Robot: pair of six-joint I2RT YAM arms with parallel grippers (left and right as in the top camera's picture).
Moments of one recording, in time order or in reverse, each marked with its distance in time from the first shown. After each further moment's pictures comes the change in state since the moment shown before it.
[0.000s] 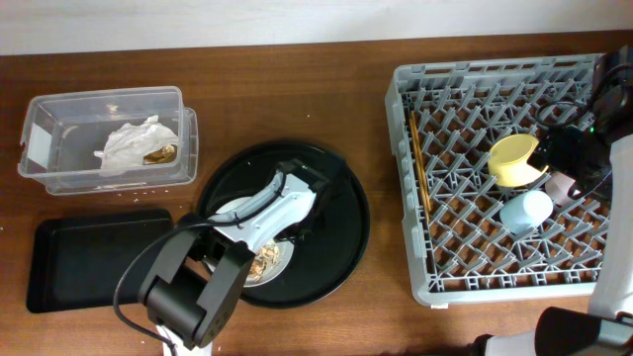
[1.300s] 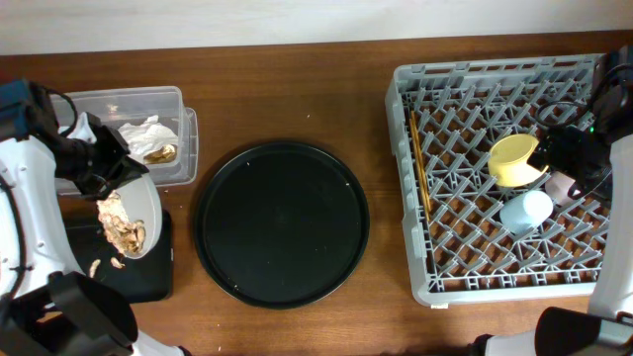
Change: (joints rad) left arm 1.062 -0.197 0.435 -0.453 0.662 0.523; right arm 0.000 0.000 0.000 0.000 0.000 0.000
